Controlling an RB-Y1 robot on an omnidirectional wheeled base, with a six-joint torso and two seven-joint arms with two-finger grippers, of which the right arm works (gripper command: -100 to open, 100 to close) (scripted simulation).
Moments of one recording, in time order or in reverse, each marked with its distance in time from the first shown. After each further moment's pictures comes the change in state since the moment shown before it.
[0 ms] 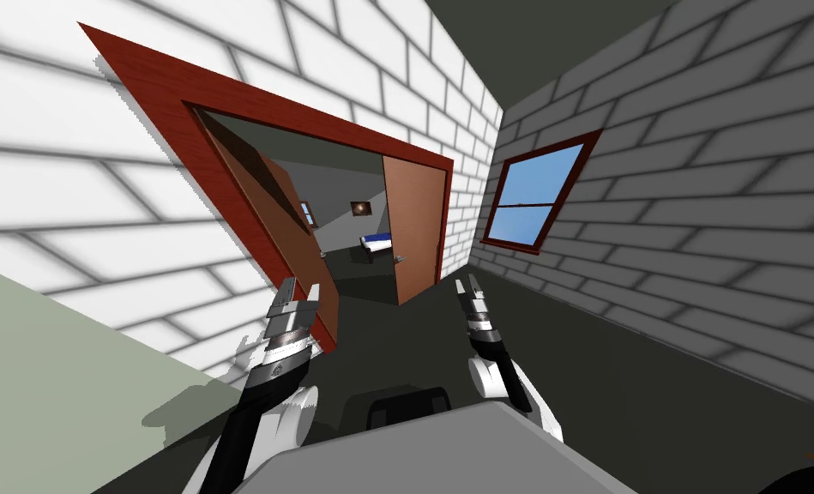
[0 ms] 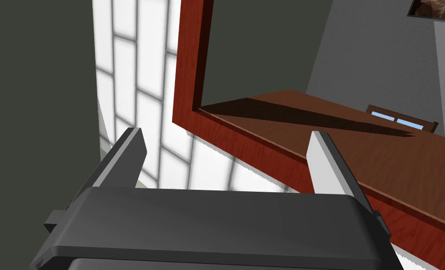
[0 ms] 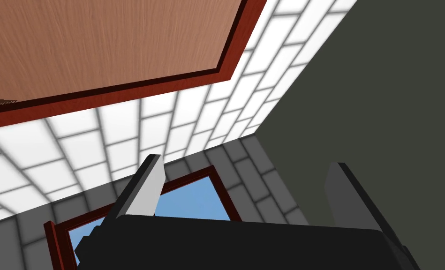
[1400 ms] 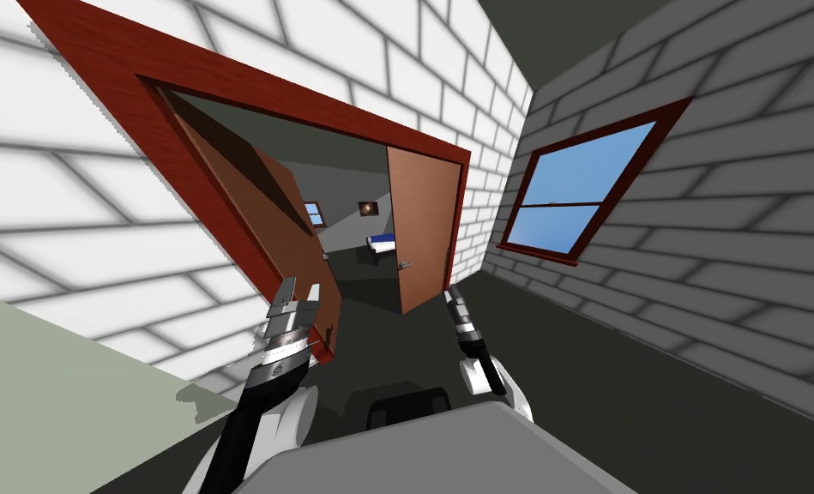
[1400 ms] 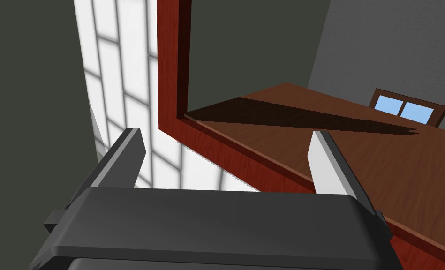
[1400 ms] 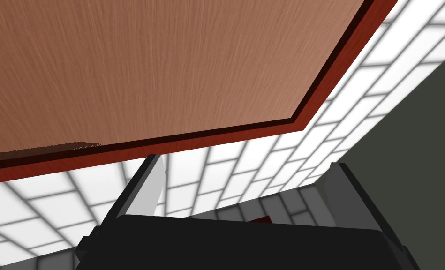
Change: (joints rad) arm -0.130 -0.028 0.032 0.346 0.037 -0.036 0.000
